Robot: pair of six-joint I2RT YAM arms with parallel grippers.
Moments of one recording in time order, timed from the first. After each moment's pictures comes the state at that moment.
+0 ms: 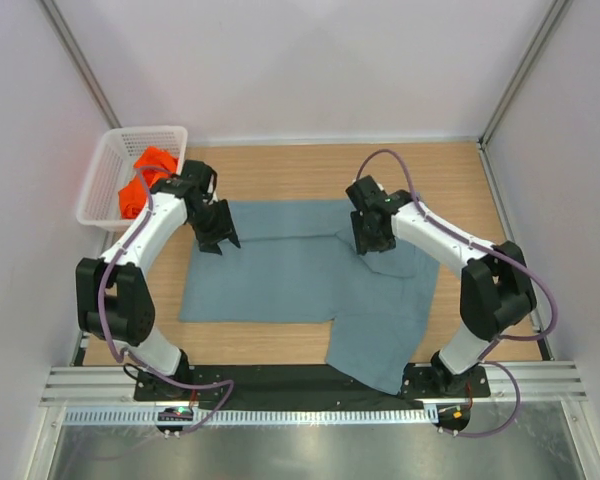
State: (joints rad) left arm -0.18 1.63 1.36 -0.98 0.18 -0.52; right arm 0.49 1.64 1.29 -0.83 0.24 0.34
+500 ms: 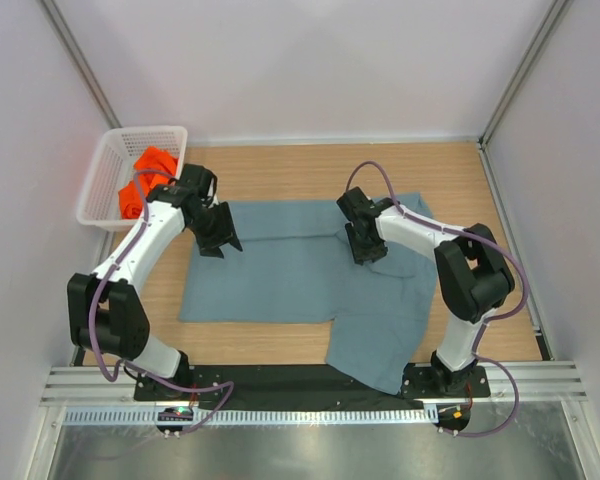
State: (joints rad) left arm -0.22 1.52 1.28 -0.98 0.19 -0.55; right arm 0.53 1.79 1.21 -0.72 0.24 0.29
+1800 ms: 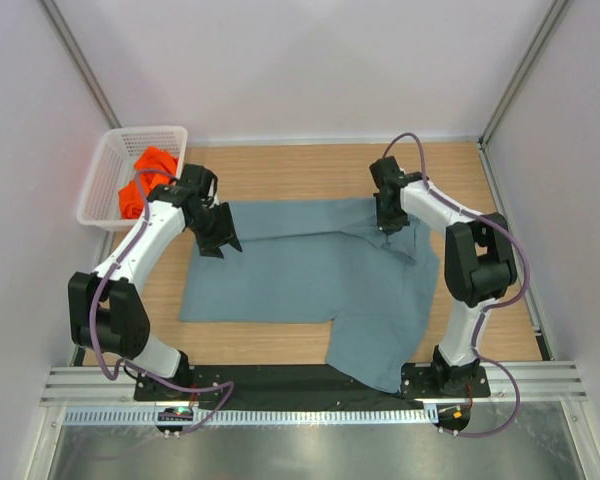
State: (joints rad) left arm -0.22 1.52 1.28 -0.98 0.19 -0.53; right arm 0.32 1.87 1.37 -0.73 0.26 0.28
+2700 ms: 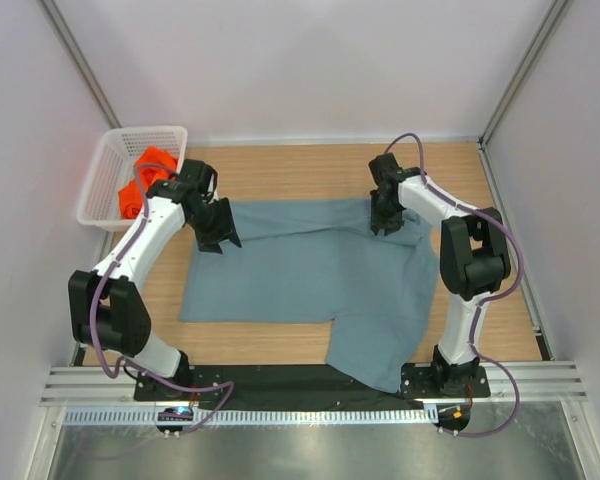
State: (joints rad) left arm -0.22 1.54 1.32 -1.00 0.18 -0.51; right arm 0.28 1.94 1.47 -0.78 0.14 0.34
